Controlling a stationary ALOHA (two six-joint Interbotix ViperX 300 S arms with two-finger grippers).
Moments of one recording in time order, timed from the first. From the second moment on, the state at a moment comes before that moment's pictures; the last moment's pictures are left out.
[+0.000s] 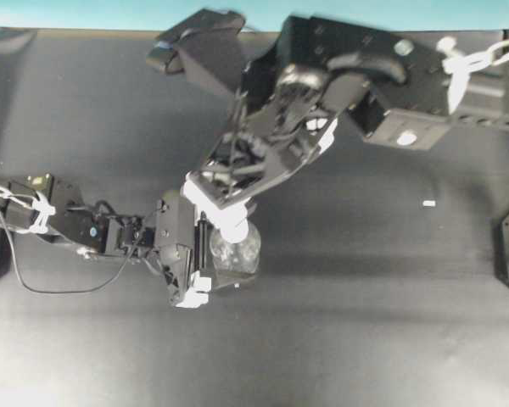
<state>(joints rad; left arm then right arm) -0.04 0.28 0.82 0.04 -0.66 -0.12 -0.01 0.29 -0.48 0.15 1.54 0.73</state>
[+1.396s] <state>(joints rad) -0.04 0.28 0.82 0.04 -0.66 -0.12 0.05 0.33 -0.37 0.10 1.40 0.63</state>
